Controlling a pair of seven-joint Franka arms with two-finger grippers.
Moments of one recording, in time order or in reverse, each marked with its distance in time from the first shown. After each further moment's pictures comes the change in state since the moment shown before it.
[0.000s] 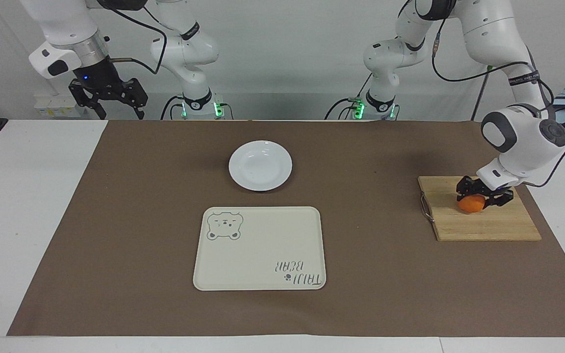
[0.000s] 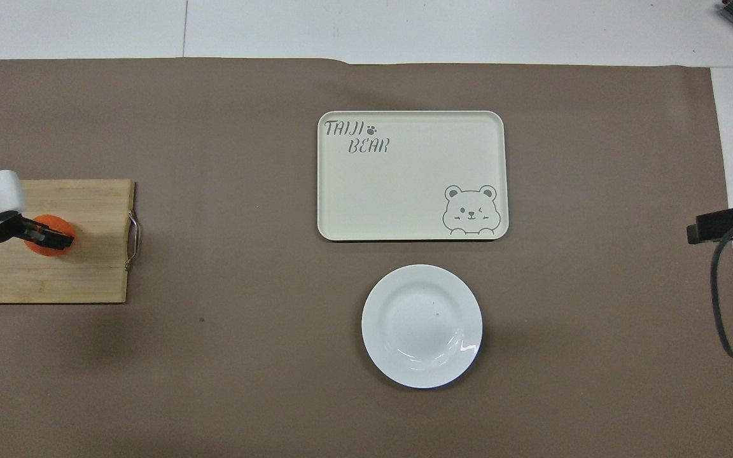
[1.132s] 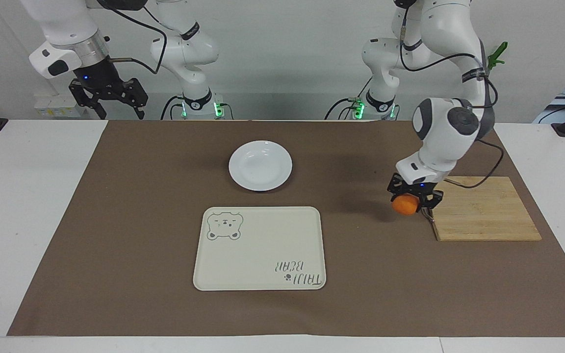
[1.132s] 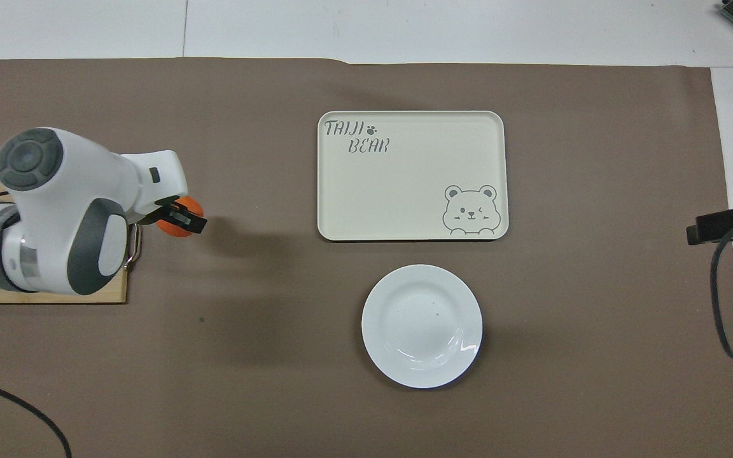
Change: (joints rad) left arm -0.439 -0.076 -0.033 0.004 -0.002 -0.001 -0.411; right arm 0.000 -0.001 0.000 -0.004 0.000 0.000 0.000
